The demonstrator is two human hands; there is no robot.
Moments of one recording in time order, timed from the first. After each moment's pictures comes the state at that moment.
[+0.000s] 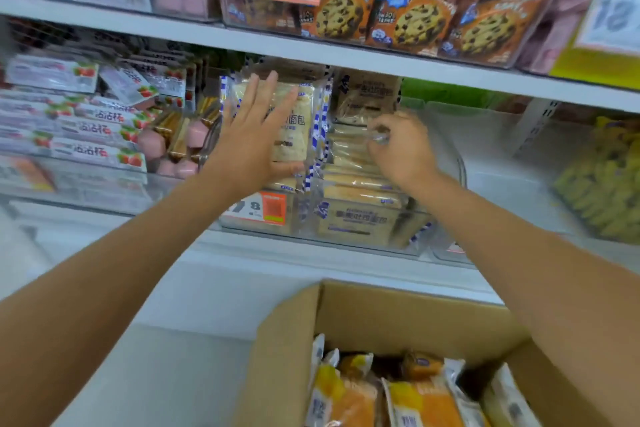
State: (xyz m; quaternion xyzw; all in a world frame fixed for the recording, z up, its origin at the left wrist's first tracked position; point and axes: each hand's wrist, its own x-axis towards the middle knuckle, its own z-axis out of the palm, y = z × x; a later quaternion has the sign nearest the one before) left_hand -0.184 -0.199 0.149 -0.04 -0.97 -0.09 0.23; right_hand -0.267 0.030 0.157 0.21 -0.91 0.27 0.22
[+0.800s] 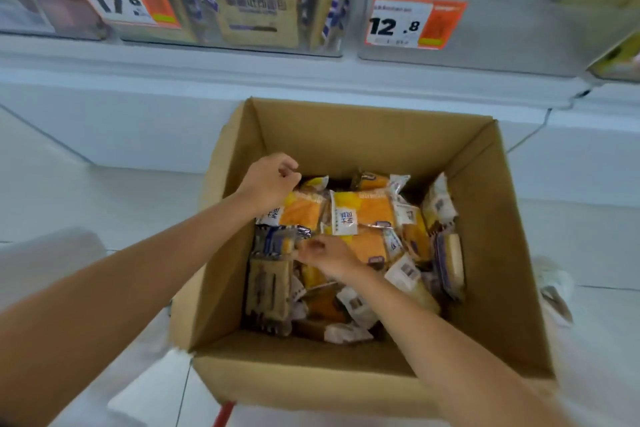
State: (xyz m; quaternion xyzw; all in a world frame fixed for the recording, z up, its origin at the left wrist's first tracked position) left_hand -0.040 -0.005 -0.044 0.14 -0.90 -0.40 -0.12; right_hand 0.002 0.161 -0.128 0.01 -0.80 0.40 -0.45
